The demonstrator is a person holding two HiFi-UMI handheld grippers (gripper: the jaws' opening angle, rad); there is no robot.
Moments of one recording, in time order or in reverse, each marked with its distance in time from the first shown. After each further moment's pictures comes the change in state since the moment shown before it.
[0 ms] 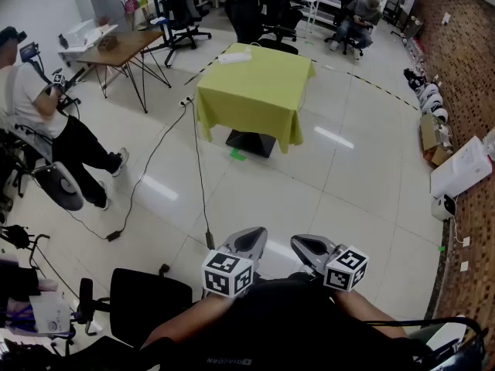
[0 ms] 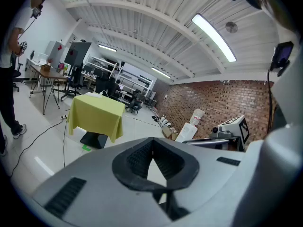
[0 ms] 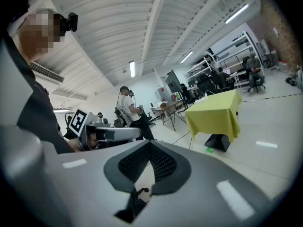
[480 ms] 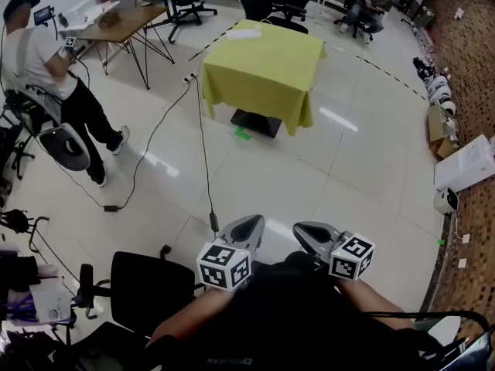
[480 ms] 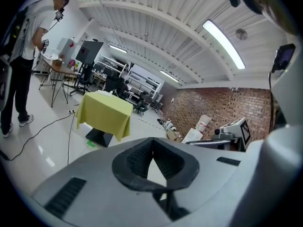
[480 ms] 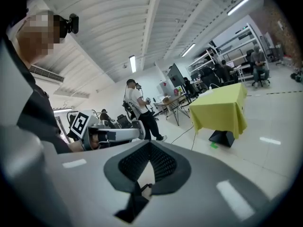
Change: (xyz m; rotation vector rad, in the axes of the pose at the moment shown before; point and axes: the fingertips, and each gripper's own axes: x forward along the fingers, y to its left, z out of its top) left arm -0.013 0.053 0.004 -0.079 -0.054 0.058; right arm 0.045 0.000 0.005 -0.001 0.052 0.042
